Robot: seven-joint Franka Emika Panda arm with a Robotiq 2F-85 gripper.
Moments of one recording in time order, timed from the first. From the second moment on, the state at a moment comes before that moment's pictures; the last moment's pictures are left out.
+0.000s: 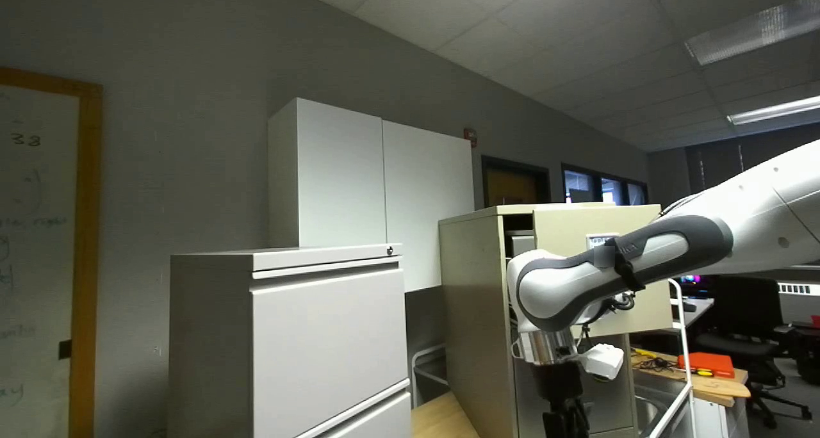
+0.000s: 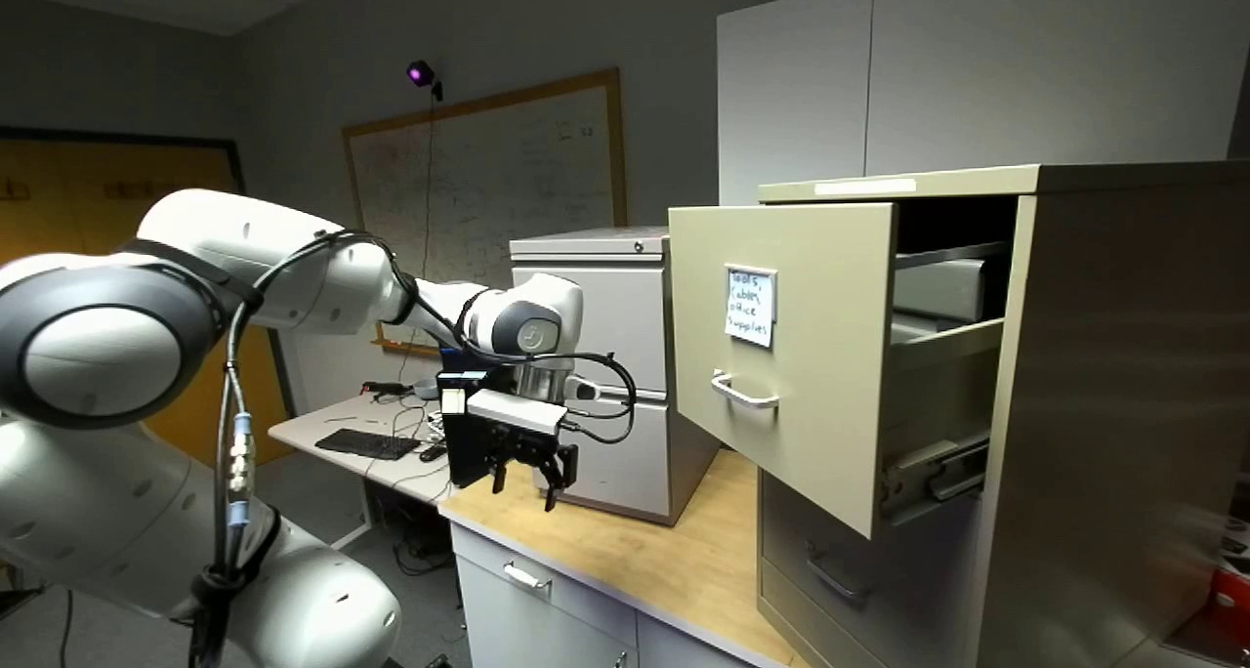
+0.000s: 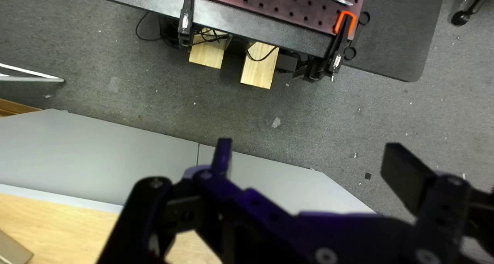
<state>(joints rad) 0.02 -0.55 -0.12 -2.54 0.00 1.73 -0.31</state>
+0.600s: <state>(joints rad) -0.02 -0.58 -0.11 -2.54 0.01 1.73 -0.16</state>
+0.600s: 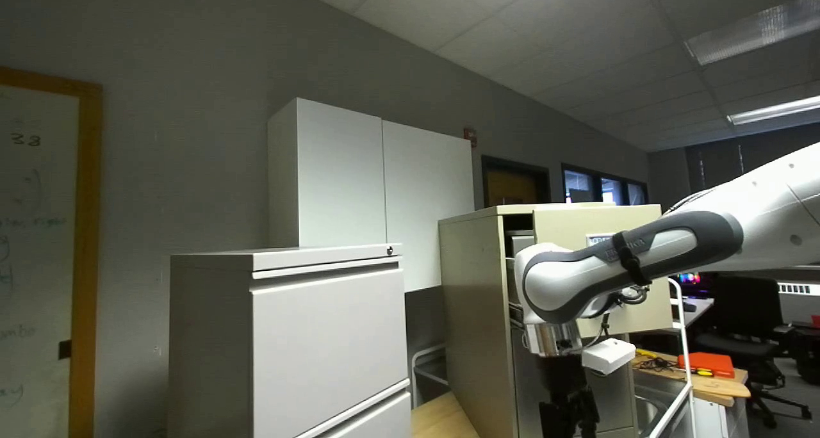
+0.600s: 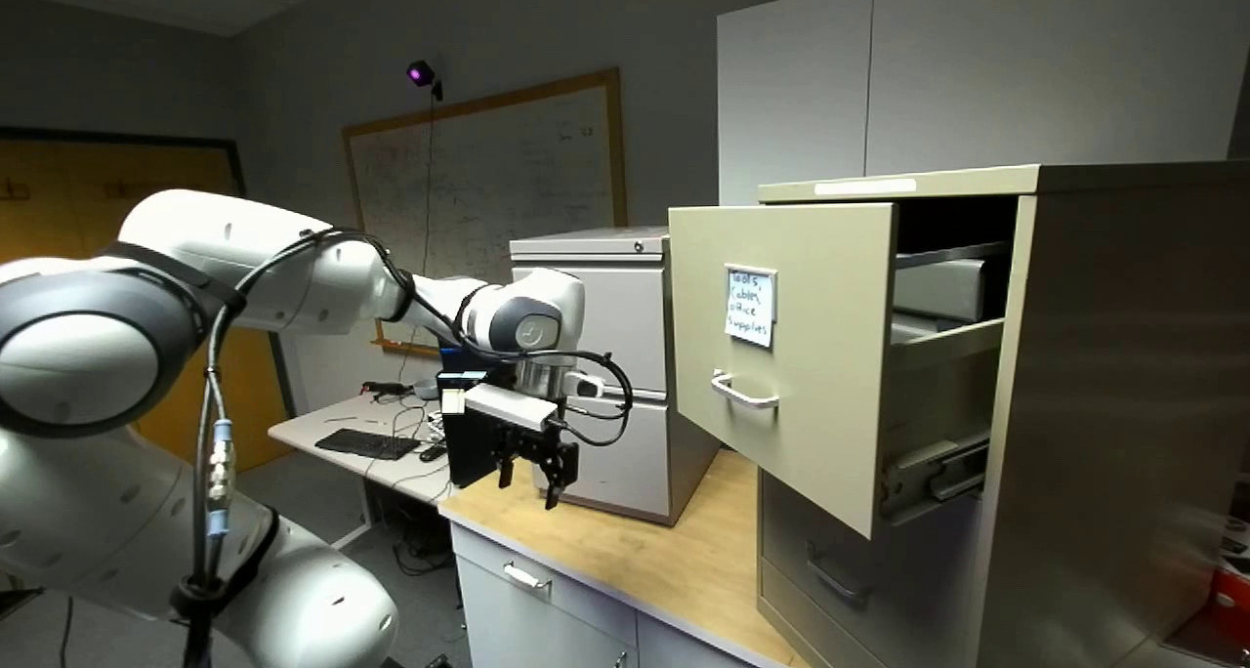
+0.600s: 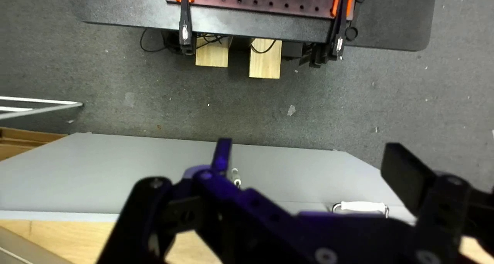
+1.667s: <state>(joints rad) -0.25 -0.90 -0.09 -2.59 0.03 1.91 0.28</state>
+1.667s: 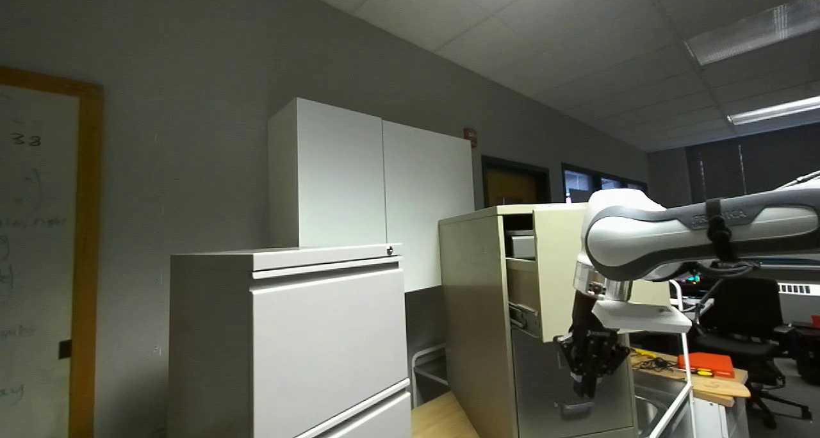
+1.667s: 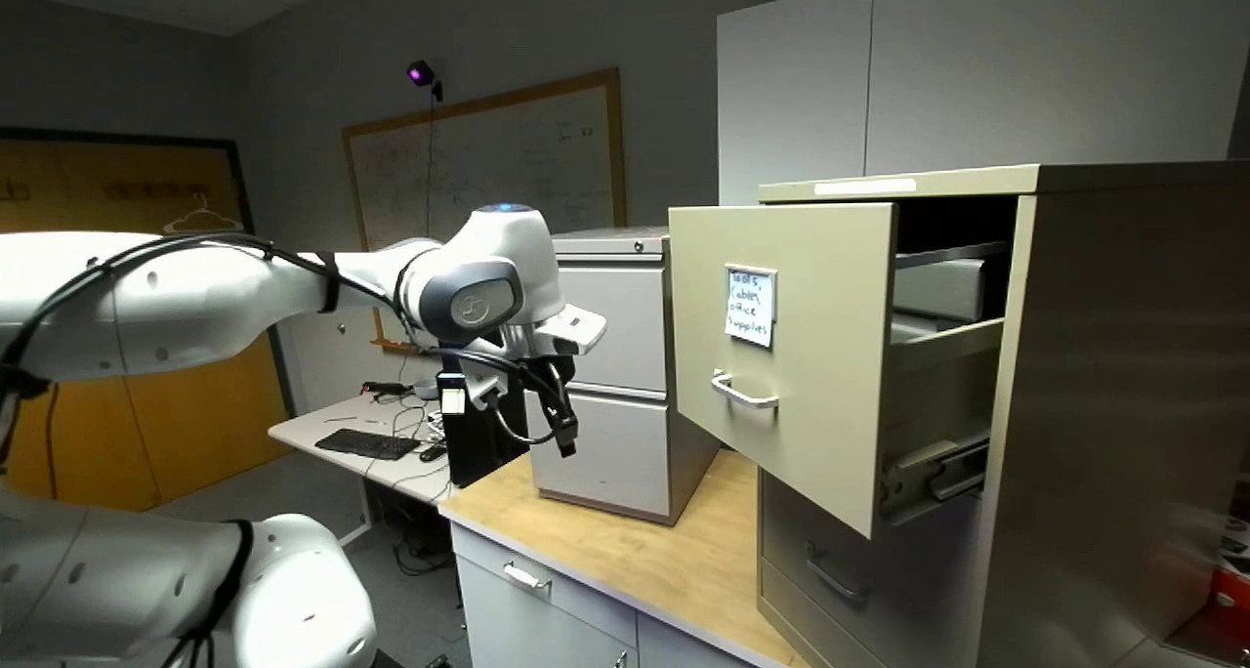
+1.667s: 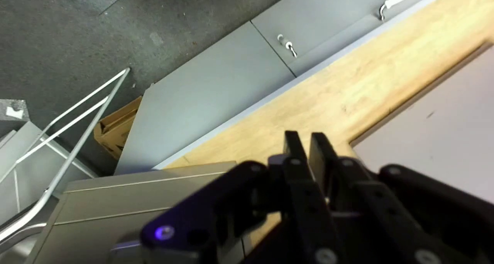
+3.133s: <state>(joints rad) -0.66 -0.81 0.01 -2.51 -0.05 2.62 0.48</state>
